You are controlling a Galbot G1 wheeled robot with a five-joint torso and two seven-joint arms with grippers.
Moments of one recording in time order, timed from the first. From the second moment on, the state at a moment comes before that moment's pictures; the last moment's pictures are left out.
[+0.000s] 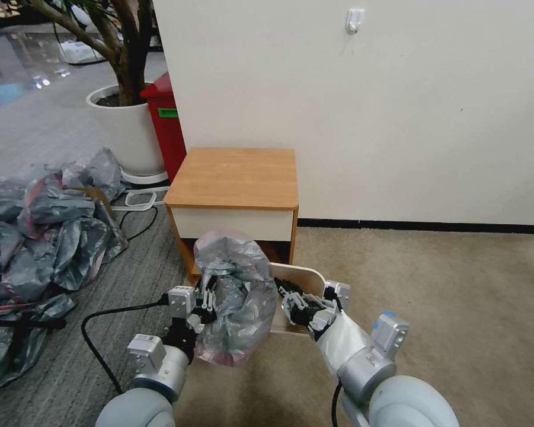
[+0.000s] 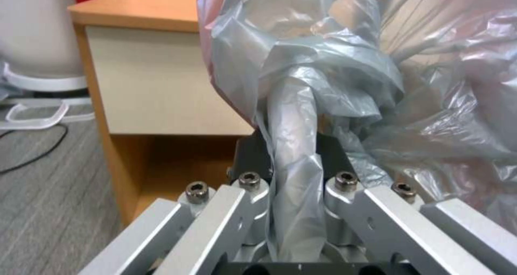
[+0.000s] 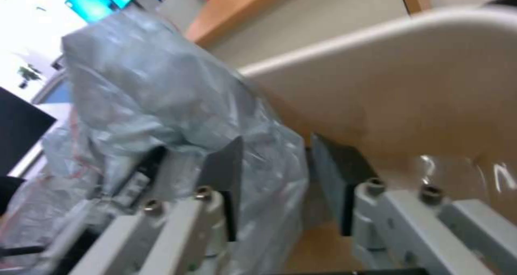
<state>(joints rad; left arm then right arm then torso) 1.66 -1.20 -0.36 -2.31 -0.35 0.17 -0.17 -1.53 1.34 0.14 2.39 0.76 -0.52 0.35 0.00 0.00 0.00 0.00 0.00</state>
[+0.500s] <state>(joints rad) 1.67 -1.20 -0.37 -2.32 -0.35 0.16 -0.15 -1.52 1.39 0.11 2.33 0.76 -0.49 0.37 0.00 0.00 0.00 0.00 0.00</state>
